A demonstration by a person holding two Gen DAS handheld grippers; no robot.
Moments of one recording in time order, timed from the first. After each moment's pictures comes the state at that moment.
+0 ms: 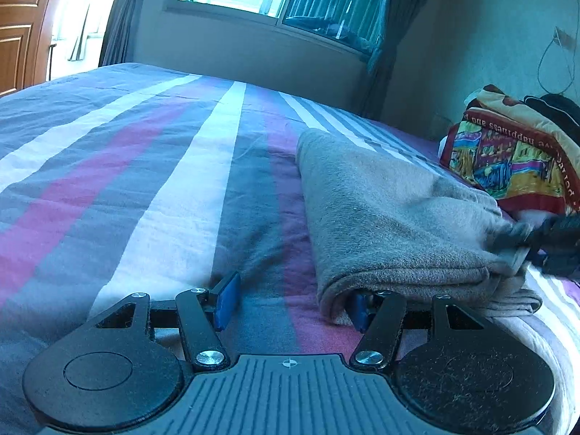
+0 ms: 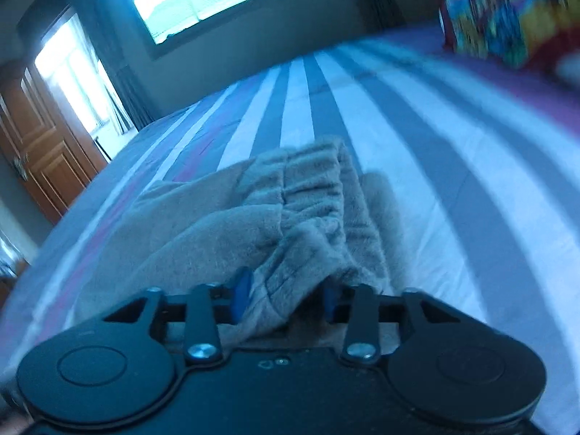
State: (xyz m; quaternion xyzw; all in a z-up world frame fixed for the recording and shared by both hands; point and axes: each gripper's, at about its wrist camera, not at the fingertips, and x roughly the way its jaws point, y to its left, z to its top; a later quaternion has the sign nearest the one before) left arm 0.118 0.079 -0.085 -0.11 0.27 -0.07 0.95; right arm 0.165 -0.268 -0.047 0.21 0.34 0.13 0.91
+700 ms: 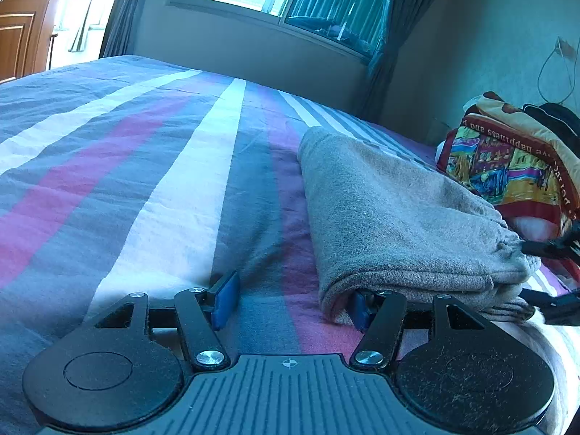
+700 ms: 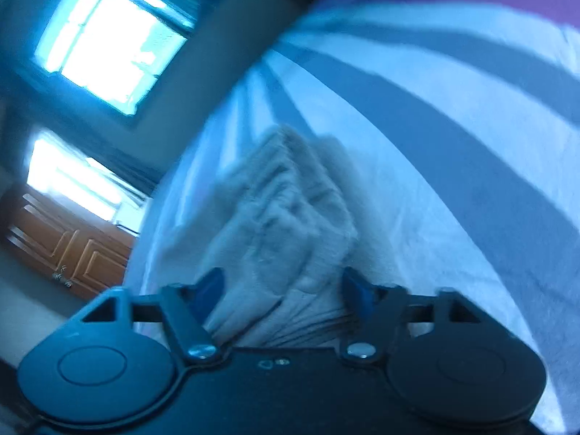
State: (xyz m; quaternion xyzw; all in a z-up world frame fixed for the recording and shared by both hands) left arm 0.120 0.083 -0.089 -0.12 0.28 -0.07 0.95; right arm 0.134 -0.326 -0.067 0.42 0.33 0.11 0.84
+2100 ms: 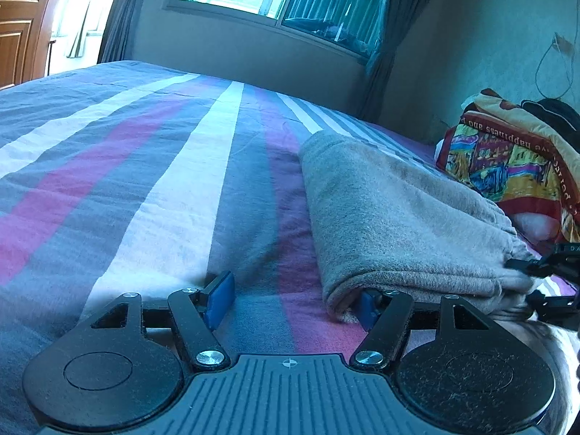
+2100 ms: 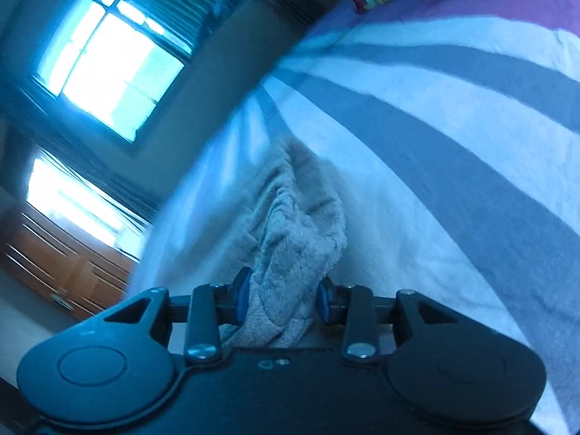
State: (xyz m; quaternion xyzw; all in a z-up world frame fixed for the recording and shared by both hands) left arm 0.117 0.075 -0.090 -0.11 0.27 -0.07 0.95; right arm 0.105 -0.335 -0.085 0.42 0.30 0.08 0.85
